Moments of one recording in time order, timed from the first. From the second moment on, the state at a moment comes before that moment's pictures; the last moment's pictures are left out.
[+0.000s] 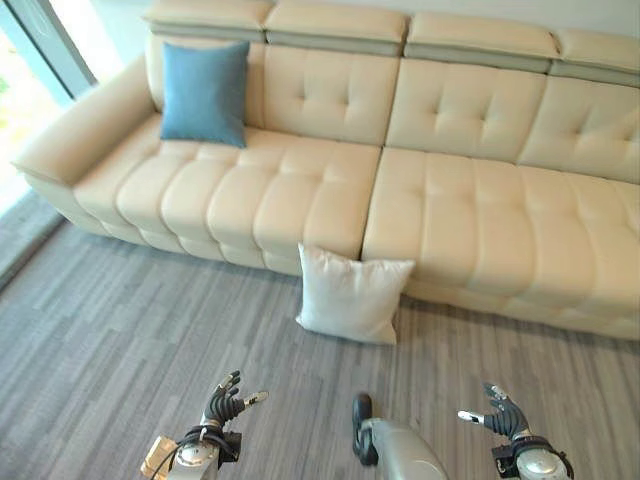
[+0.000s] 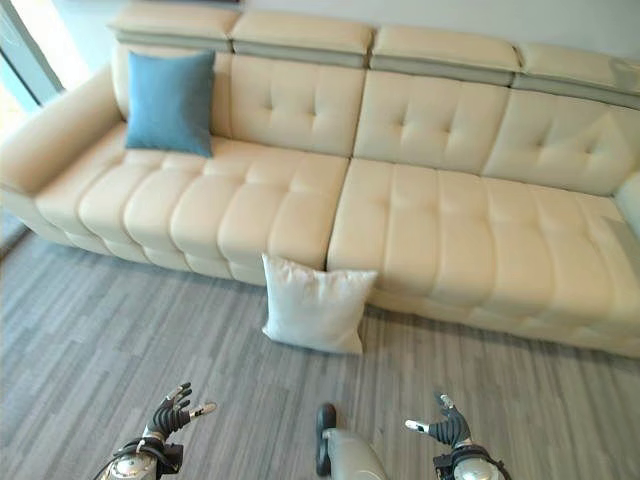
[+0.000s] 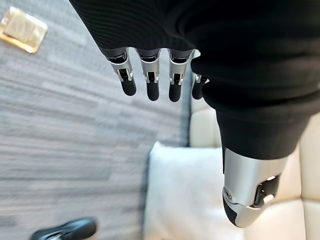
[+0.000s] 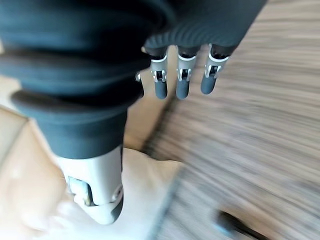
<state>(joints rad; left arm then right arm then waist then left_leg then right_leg) 0.10 0.31 -0.16 0.76 -0.24 -0.14 0.08 0.08 -0.44 0.13 0.67 0.08 -0.09 -0.12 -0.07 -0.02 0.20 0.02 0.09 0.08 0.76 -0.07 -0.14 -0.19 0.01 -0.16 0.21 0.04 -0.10</state>
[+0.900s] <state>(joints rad) 0.04 0.40 -0.14 0.80 -0.24 -0.14 0.09 0.03 -0.42 0.20 0.63 0.06 -0.08 -0.12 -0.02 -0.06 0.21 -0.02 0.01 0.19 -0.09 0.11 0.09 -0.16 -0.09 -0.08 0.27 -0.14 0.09</state>
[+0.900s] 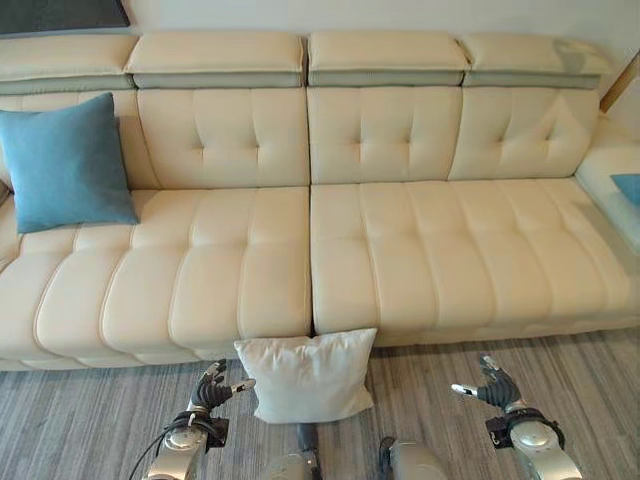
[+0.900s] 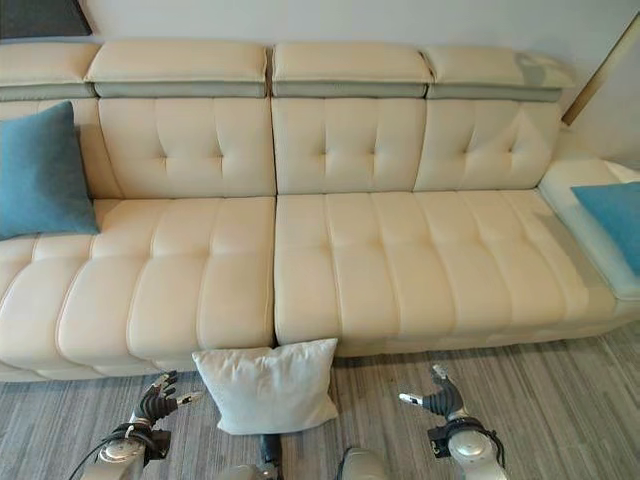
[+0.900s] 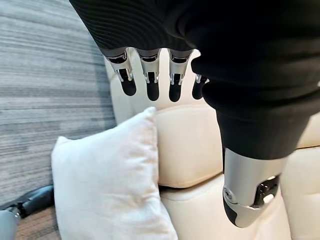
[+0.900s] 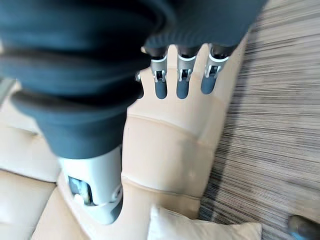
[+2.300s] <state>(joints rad) -0.90 0.67 -0.38 1.07 -0.53 -0.21 0.24 -1.08 -0.52 0.43 1.13 0.40 -0.09 -0.34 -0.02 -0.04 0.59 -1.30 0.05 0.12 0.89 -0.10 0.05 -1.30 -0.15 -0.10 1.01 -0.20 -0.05</state>
